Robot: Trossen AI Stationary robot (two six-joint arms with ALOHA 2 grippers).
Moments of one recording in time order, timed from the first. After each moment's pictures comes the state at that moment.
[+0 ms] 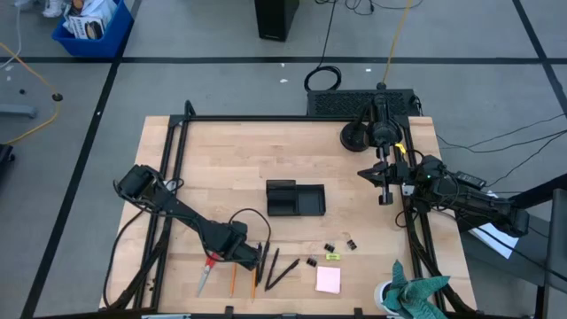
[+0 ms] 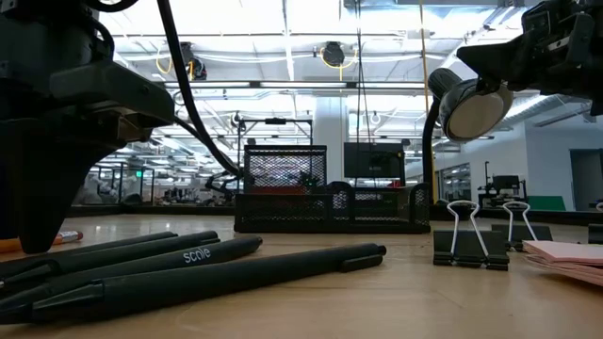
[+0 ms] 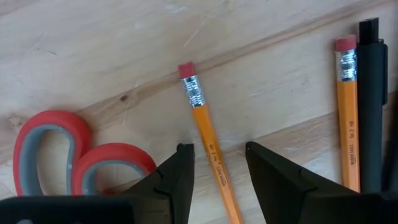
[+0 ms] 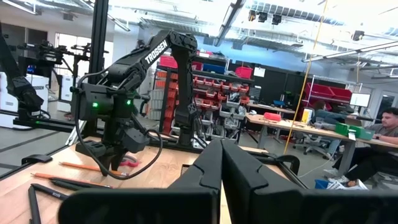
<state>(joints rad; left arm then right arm) -0.54 1.90 1.11 -0.73 0.08 -1.76 -0.45 0.23 0.01 0.46 -0.47 -0.07</state>
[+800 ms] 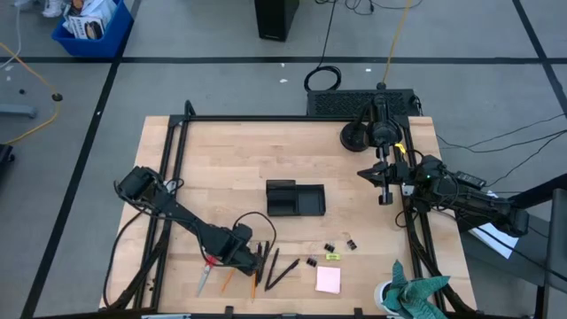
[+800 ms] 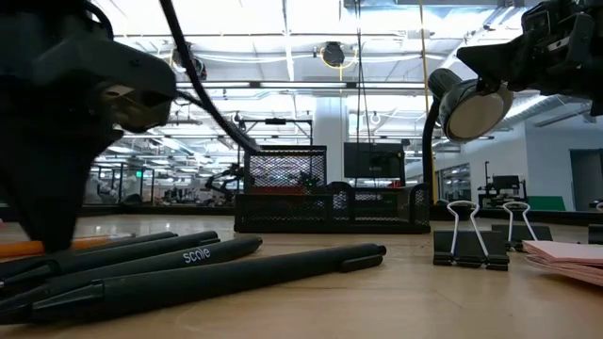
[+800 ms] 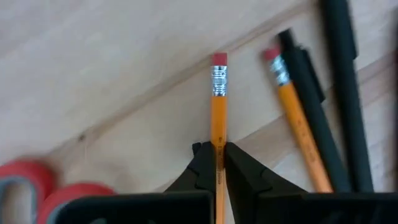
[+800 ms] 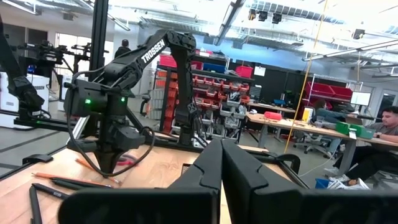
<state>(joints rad) -0.55 1.91 1.14 -0.68 -0.09 -1.60 -0.45 0.23 0.01 0.45 -0.47 -0.06</state>
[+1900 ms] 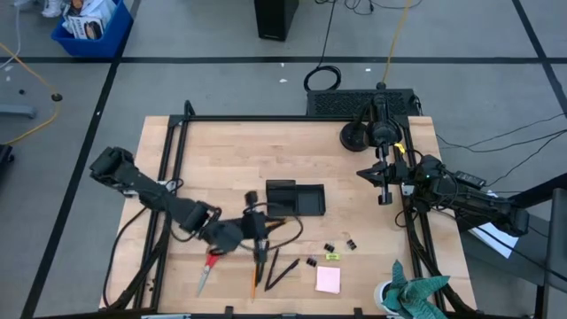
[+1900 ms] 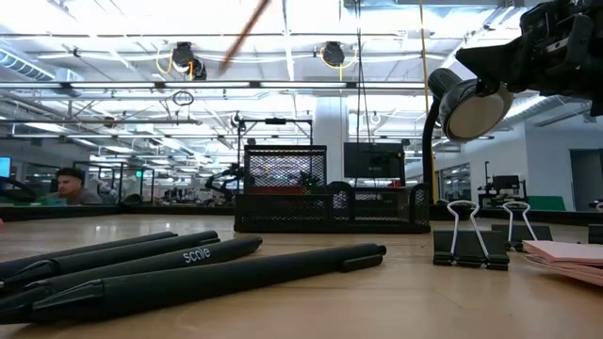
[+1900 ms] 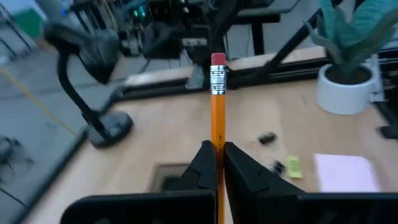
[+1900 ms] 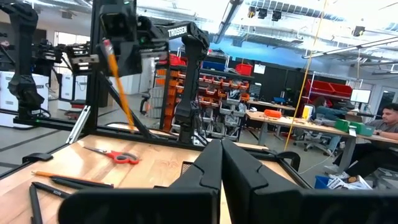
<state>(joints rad) -0.49 1.53 1.17 -0.04 -0.66 -0.02 -0.45 0.24 0.01 0.45 -0.47 -0.06</state>
